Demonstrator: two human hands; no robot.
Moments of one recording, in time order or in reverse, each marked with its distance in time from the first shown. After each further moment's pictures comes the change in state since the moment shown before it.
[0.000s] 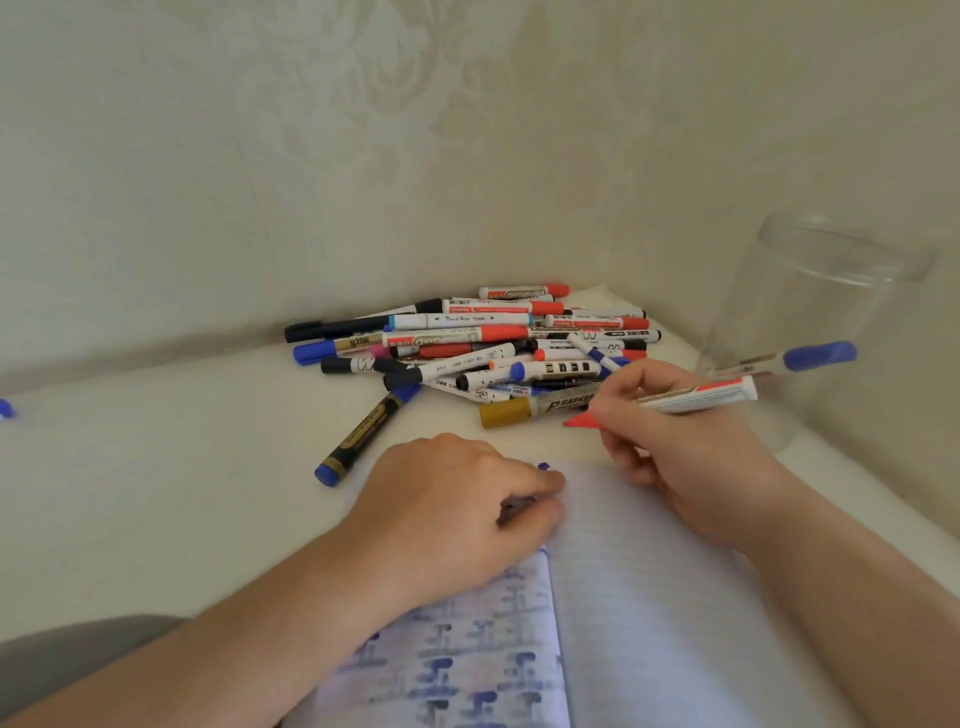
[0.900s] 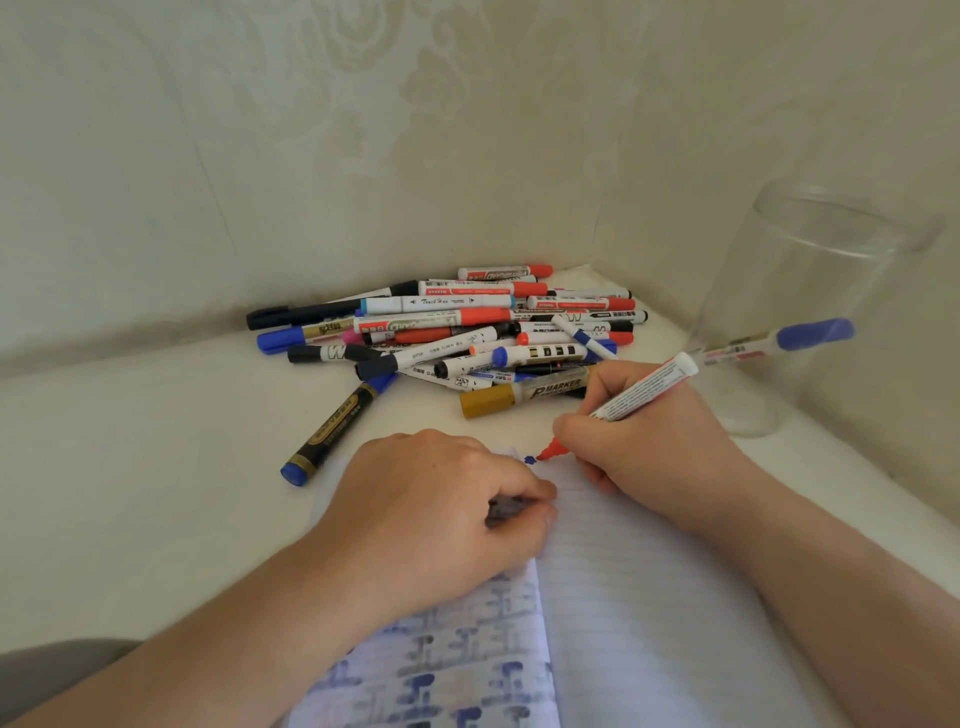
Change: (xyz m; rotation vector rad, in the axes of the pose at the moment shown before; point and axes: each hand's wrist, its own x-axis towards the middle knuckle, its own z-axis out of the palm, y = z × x) left_hand 0.005 -0.001 0.009 -0.008 0.051 0.017; right_hand 0.001 0.000 0.013 -0.415 0.074 -0.008
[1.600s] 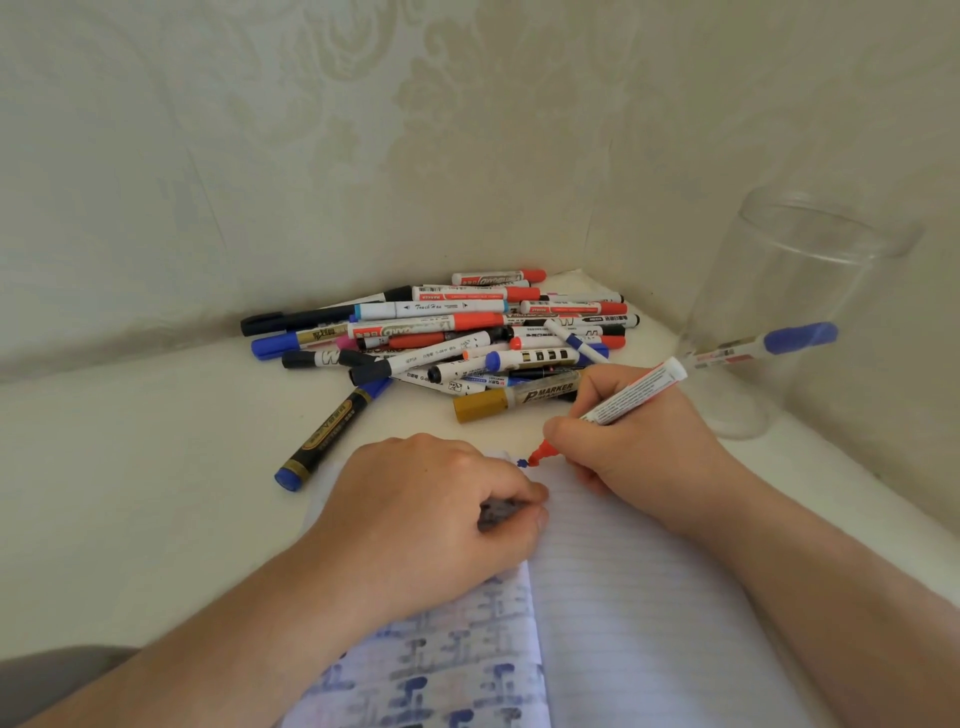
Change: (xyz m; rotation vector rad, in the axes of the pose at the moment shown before) left_hand -0.001 0.000 0.001 -0.001 -0.019 -0.011; right_hand 0.001 0.002 -0.001 0.023 -0.012 -0.011
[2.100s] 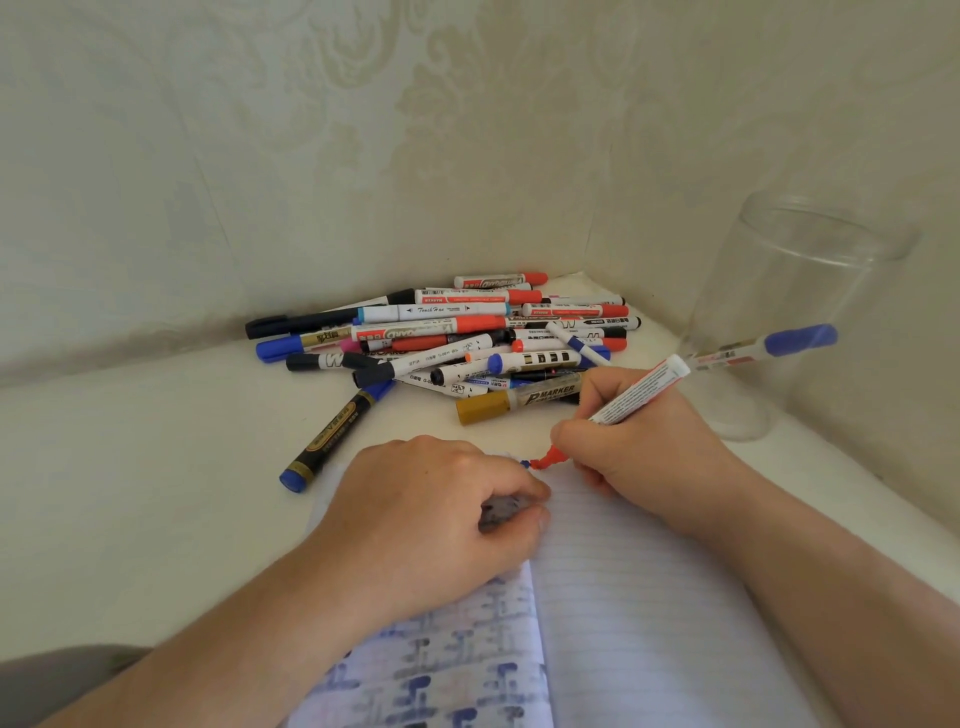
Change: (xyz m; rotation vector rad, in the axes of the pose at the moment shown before) left_hand -0.004 0.004 -0.006 -0.021 -0.004 0.004; right_hand 0.002 0.001 -0.002 0.042 -0.021 -0.008
